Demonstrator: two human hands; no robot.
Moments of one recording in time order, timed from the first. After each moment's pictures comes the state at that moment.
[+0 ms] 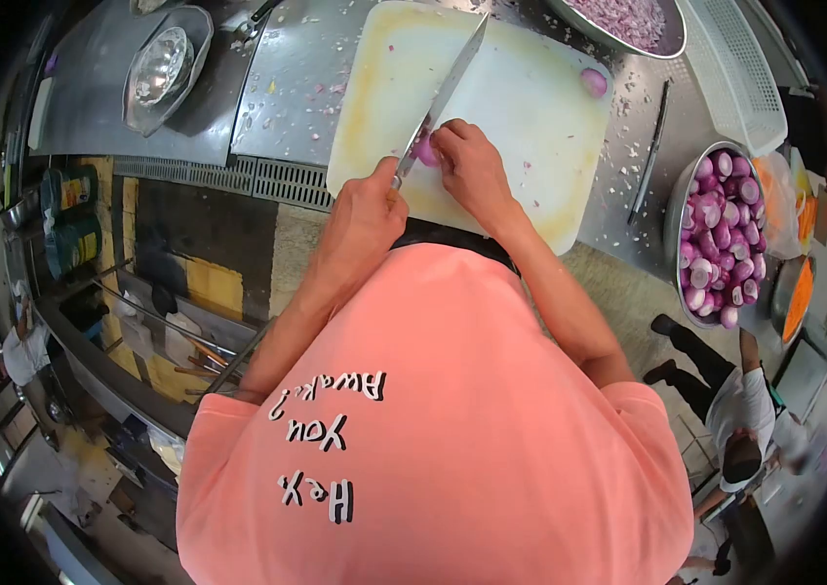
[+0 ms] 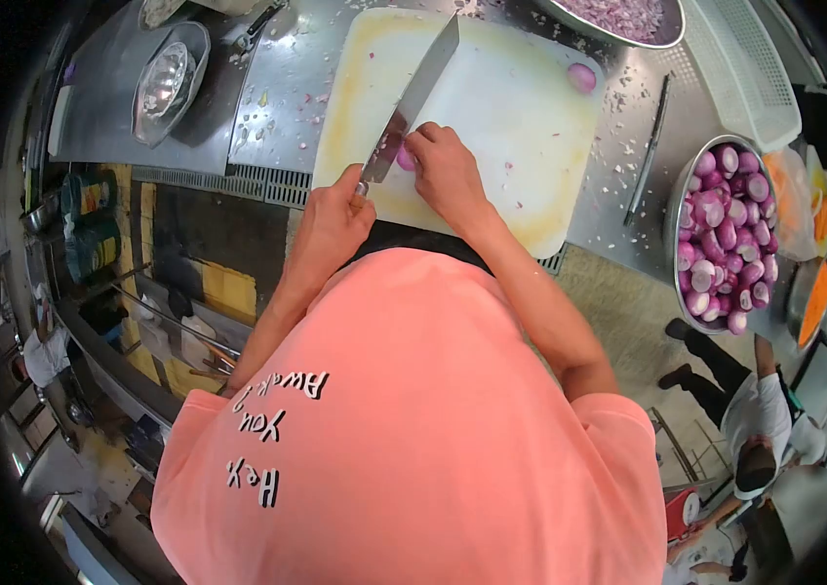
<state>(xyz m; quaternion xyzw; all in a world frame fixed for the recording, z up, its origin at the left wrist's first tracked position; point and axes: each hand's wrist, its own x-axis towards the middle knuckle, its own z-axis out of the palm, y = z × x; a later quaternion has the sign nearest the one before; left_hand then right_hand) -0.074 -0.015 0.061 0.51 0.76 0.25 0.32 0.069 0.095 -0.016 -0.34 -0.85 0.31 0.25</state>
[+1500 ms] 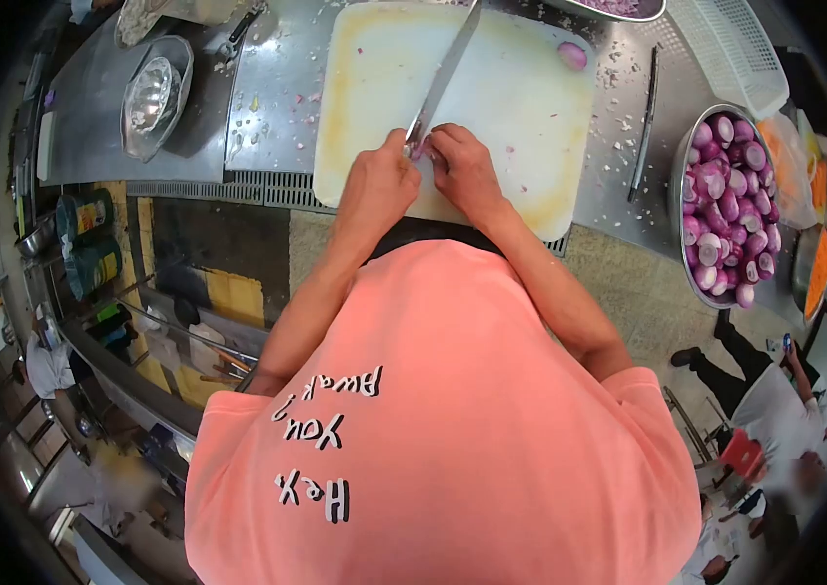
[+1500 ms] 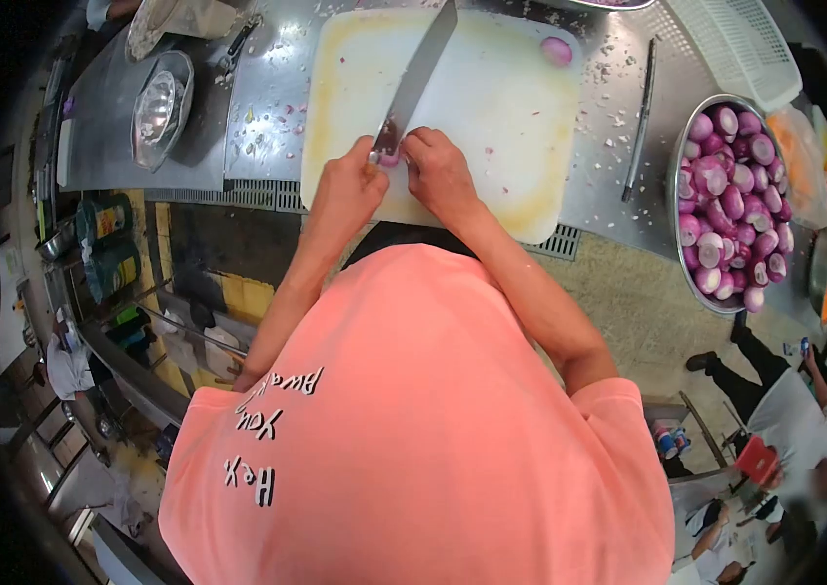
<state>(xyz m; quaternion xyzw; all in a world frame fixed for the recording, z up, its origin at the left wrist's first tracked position) -0.045 0.027 0.043 0.57 0.73 0.28 0.28 0.087 0.090 -0.046 -0.34 -0.80 0.32 0.37</state>
